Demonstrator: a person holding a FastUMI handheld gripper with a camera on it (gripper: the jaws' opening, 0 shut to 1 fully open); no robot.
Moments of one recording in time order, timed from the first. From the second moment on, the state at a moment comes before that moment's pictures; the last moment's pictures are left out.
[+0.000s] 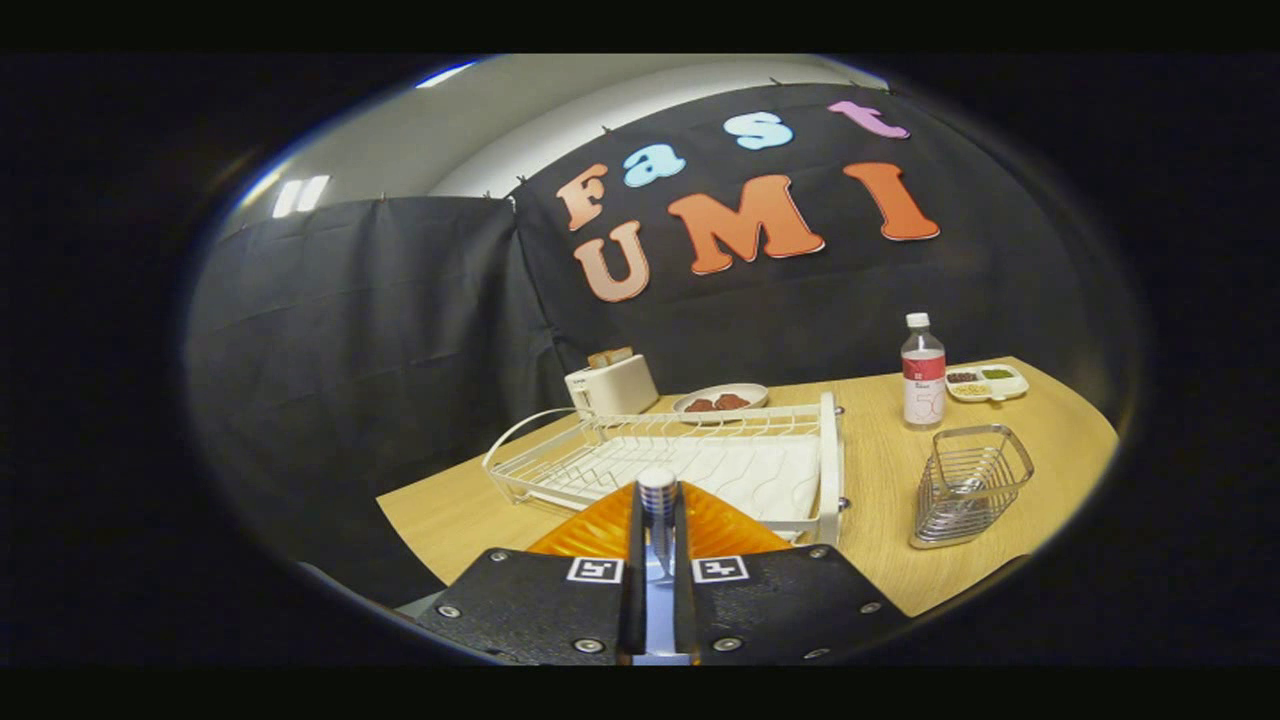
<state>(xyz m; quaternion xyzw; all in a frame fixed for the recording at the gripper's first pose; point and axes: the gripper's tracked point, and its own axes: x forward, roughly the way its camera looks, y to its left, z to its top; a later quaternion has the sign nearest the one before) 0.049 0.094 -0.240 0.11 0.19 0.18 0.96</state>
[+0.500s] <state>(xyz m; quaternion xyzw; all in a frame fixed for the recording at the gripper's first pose) 0.018 0.072 -0.270 0.12 0.24 0.18 0.95</state>
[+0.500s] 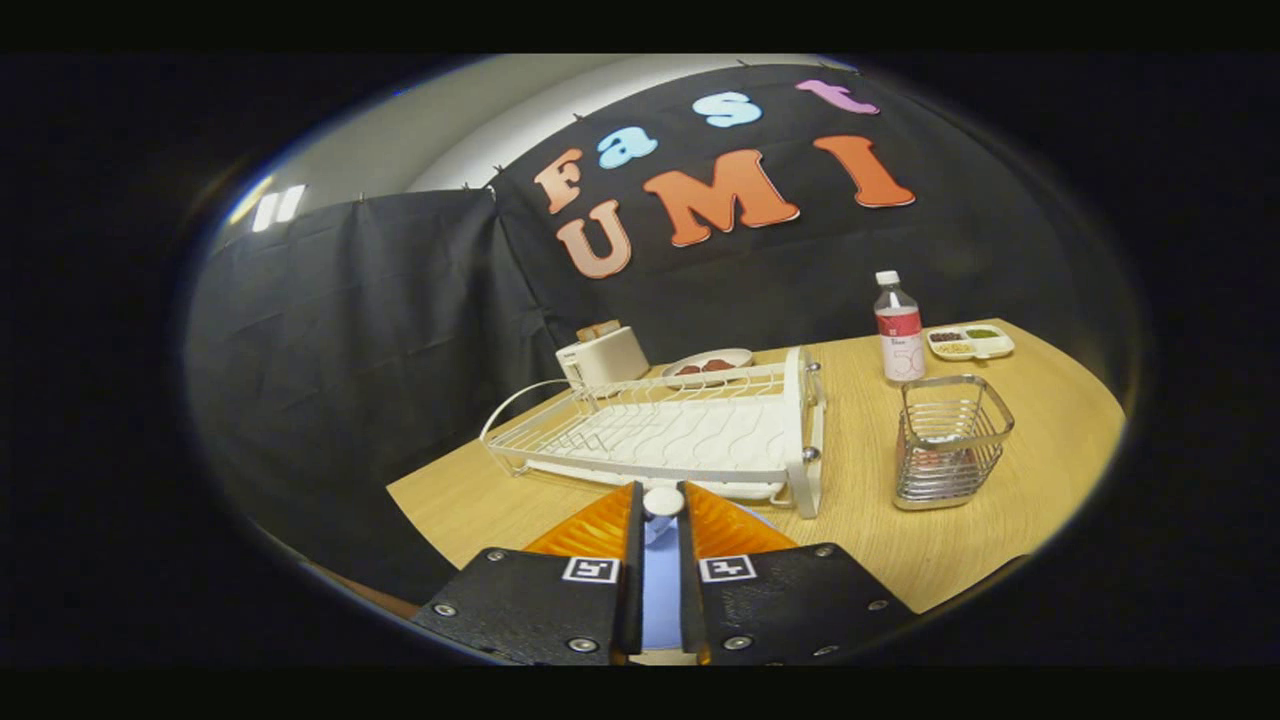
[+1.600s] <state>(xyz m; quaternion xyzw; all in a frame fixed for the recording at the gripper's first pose) 0.046 0.050 -0.207 0.05 0.11 0.11 0.99</state>
